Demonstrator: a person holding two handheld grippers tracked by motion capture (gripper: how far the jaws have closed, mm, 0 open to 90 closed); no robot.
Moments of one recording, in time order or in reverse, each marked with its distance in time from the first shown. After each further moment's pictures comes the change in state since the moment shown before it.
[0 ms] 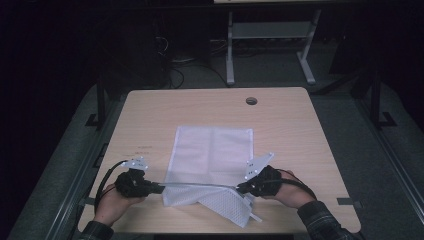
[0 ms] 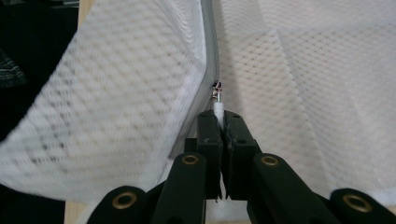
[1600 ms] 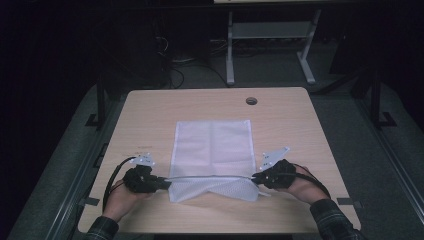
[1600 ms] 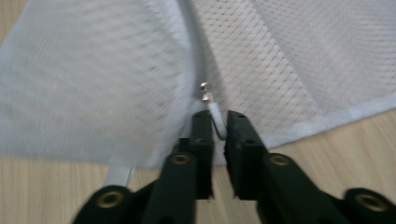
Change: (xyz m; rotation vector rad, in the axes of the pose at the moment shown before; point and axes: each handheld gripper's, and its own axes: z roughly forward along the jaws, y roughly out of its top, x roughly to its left) left arm 0.006 0.012 0.021 -0.012 0.020 0.018; right arm -0.027 -0.033 -0.017 0.026 -0.125 0.078
